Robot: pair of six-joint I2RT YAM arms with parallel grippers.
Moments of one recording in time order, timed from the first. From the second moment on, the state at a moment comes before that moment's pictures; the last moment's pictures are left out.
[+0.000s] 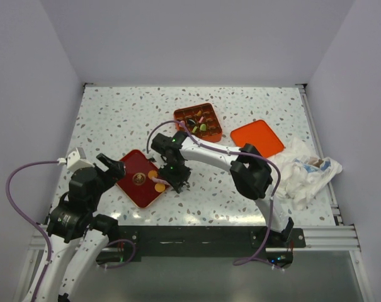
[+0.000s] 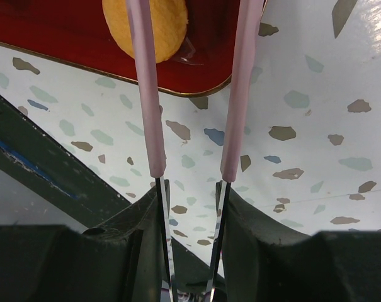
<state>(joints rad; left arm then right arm) -0.31 0.34 0.69 -0.83 -0.35 -0.80 1.00 2.17 1.82 -1.12 -0.20 0.06</state>
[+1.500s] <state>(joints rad) -0.31 0.33 0.69 -0.83 -0.35 -0.80 1.07 2.24 1.89 -1.12 -0.04 -0.04</state>
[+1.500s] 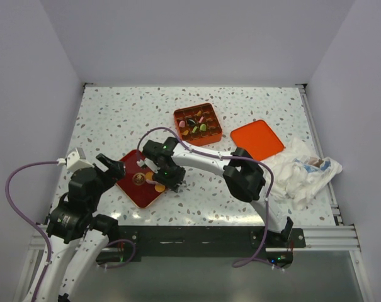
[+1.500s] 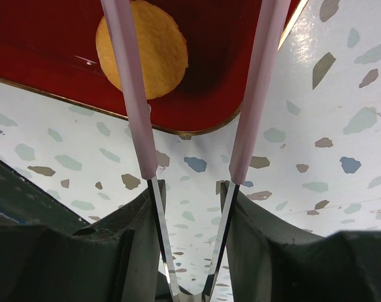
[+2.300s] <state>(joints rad) -0.31 0.31 0.69 -0.83 -0.35 -0.80 1.10 2.27 1.91 -1.12 0.02 -0.09</state>
